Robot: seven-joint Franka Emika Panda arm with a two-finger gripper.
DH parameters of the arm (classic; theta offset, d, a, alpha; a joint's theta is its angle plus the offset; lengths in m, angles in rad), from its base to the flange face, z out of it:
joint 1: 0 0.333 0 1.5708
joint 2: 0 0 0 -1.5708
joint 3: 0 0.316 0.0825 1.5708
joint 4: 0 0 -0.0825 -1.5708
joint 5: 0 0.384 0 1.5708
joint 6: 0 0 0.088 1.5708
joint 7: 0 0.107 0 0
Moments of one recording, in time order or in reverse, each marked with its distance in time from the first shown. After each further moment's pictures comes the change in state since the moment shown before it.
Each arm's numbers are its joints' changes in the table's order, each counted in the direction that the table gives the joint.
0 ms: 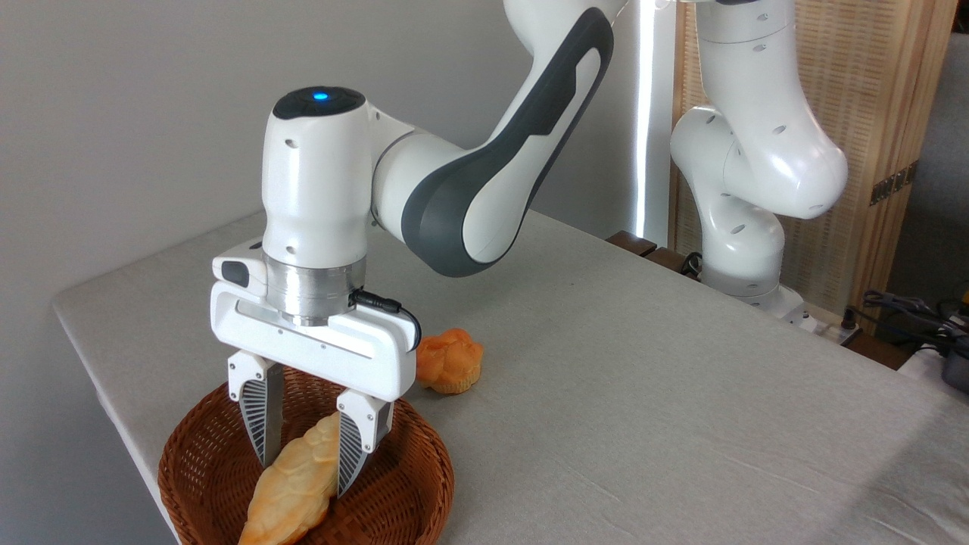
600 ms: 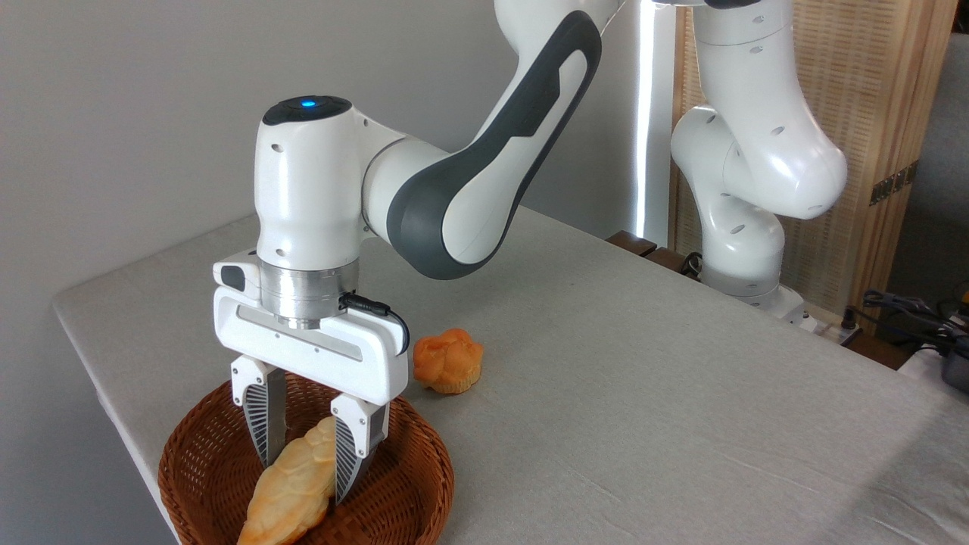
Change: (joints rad) arm -0.013 -0.014 -0.006 0.001 0.090 0.007 0.006
